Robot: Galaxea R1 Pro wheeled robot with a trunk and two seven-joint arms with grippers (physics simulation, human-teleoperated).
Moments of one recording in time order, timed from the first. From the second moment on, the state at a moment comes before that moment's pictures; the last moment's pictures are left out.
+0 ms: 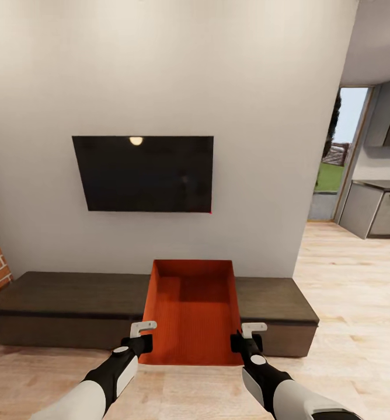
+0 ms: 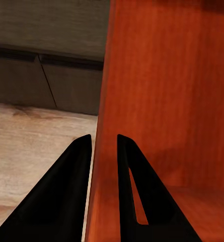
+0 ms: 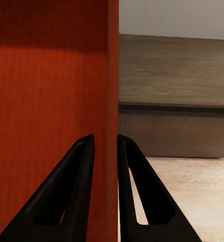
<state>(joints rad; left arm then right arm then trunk) -0.64 -0.08 0.00 -0.28 0.08 0.02 0.09 -0.69 0.14 -0.01 -0.10 0.10 -0.27 -0.20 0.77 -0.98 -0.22</state>
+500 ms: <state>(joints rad) -0.64 -0.08 0.00 -0.28 0.08 0.02 0.10 -0.69 0.14 -0.02 -0.10 0.10 -0.28 -0.20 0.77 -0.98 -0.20</state>
